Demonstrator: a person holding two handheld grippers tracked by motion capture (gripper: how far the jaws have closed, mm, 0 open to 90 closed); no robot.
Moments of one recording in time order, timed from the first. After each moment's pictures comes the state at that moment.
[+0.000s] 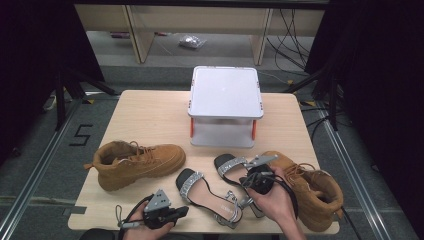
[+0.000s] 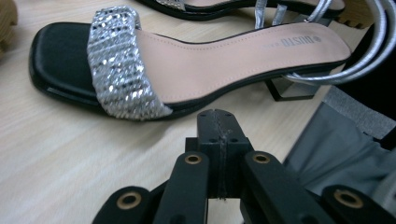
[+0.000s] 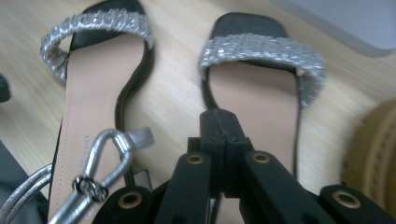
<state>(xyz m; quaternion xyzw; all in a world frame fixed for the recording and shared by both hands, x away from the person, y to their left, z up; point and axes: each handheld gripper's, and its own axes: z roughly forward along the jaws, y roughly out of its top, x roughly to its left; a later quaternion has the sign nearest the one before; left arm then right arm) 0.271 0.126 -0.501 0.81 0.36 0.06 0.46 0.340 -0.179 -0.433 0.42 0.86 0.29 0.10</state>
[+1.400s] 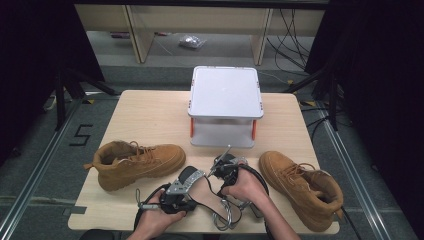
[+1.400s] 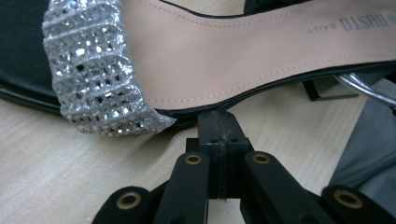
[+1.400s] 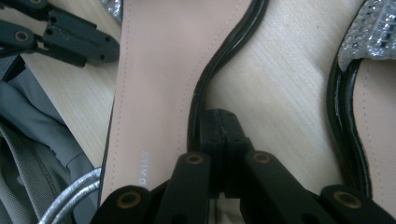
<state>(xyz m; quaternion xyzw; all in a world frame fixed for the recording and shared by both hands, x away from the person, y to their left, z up) 0.310 0.103 -0.512 0.85 0.36 0.02 0.38 0.384 -0.107 -0.465 0.34 0.93 0.13 -0.07</state>
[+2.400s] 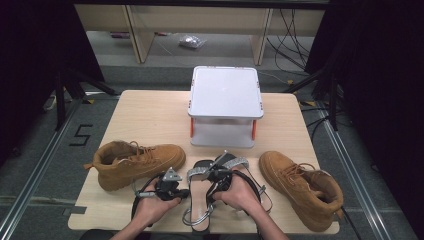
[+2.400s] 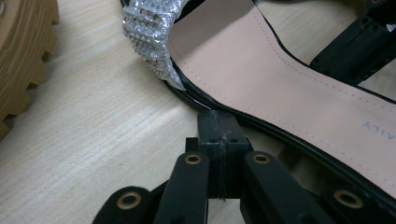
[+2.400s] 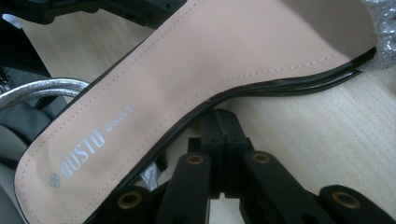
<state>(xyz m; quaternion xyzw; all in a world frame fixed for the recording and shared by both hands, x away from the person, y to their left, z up) 0.339 0.118 -0.509 0.84 0.39 0.05 0.36 0.373 -0.090 -0.477 0.35 0.92 0.18 -0.09</state>
